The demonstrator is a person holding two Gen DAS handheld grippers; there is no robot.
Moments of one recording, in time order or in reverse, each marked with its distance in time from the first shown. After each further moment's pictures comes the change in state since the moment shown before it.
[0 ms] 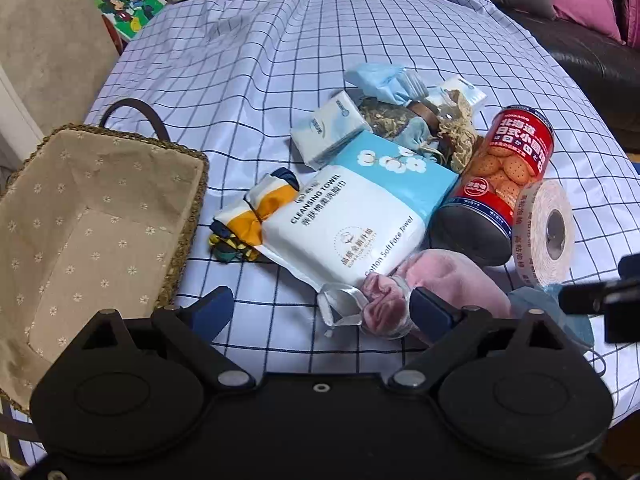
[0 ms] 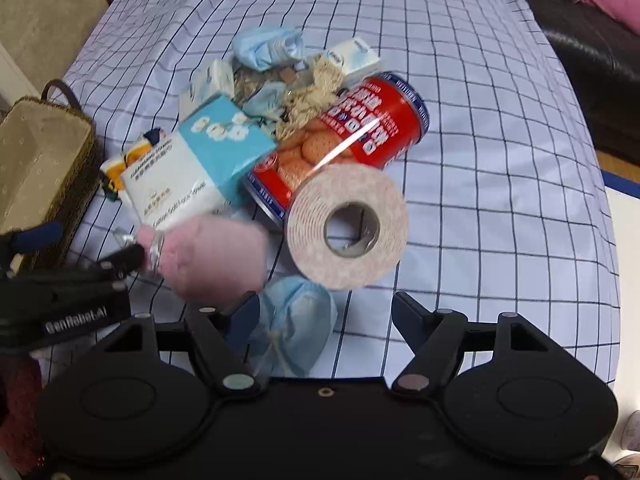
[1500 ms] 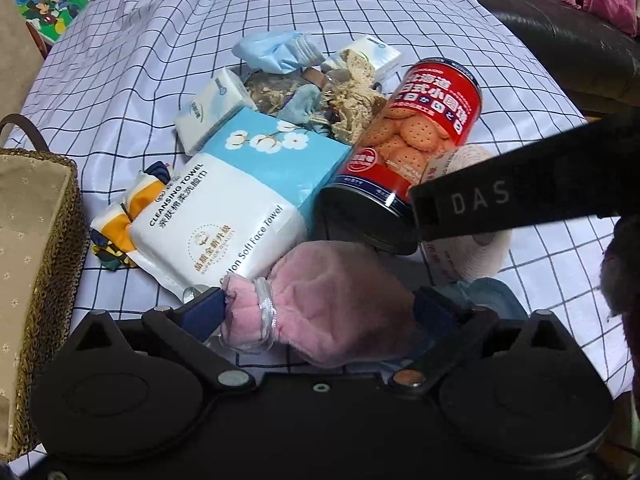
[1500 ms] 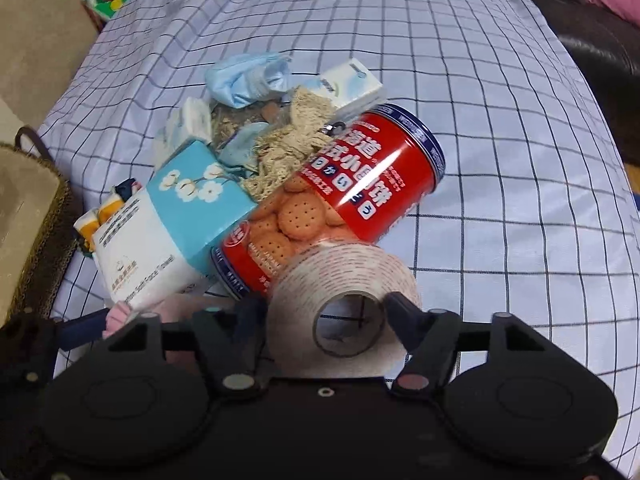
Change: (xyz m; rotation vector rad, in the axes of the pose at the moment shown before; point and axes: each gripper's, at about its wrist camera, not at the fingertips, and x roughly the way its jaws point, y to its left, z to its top) left arm 0.028 -0.067 0.004 0.089 0.068 -0.120; right arm 0.053 -0.016 0.042 0.011 -0.069 0.052
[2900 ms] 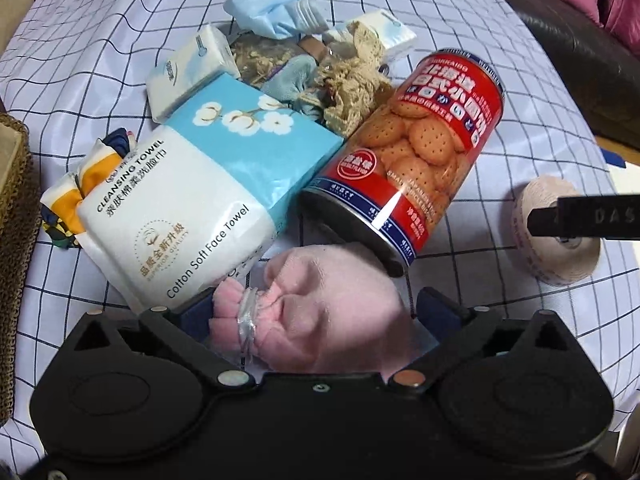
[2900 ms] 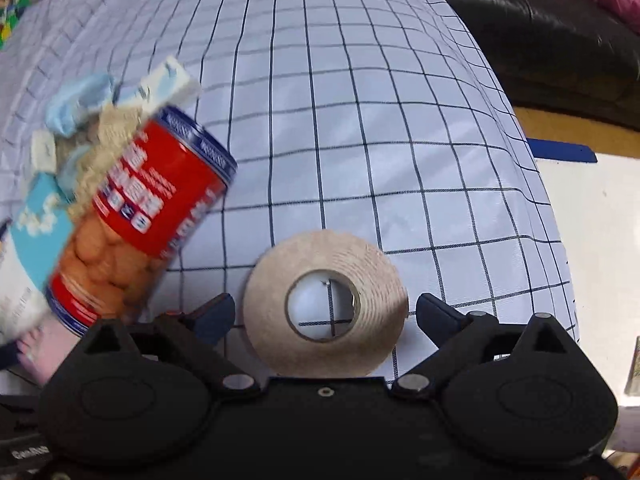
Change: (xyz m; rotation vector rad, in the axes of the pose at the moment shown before) left arm 0.037 0.001 0.023 -0.130 0.120 -0.075; right arm 0.015 -0.097 0.009 0.175 0.077 -0.246
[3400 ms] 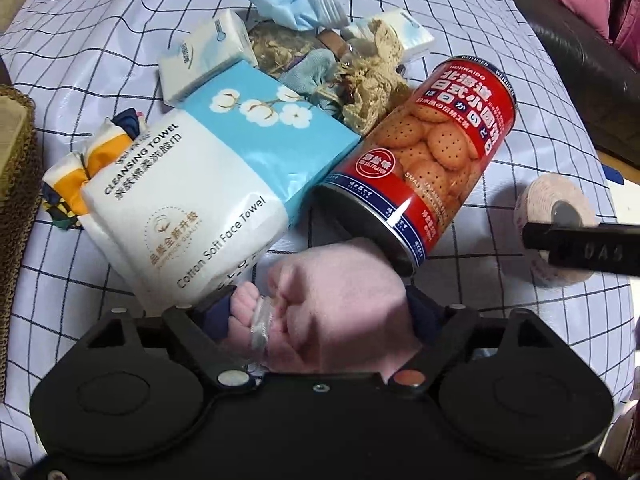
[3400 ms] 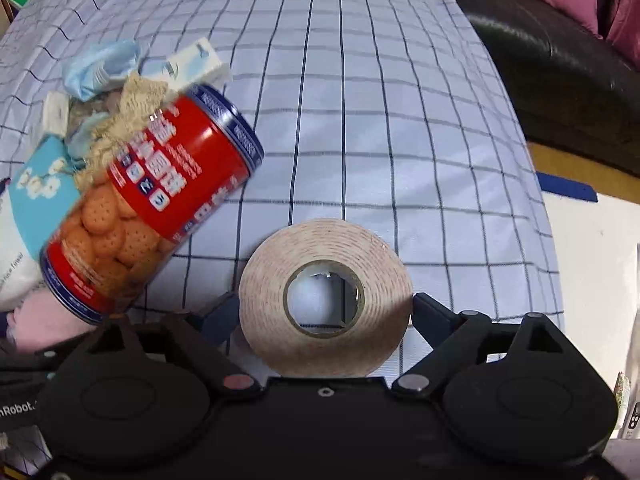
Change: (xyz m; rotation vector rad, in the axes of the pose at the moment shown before) left arm -0.004 0.017 0.001 -0.066 0.017 -0.036; right arm -0.013 0.019 -0.007 -0.114 -0.043 -0.027
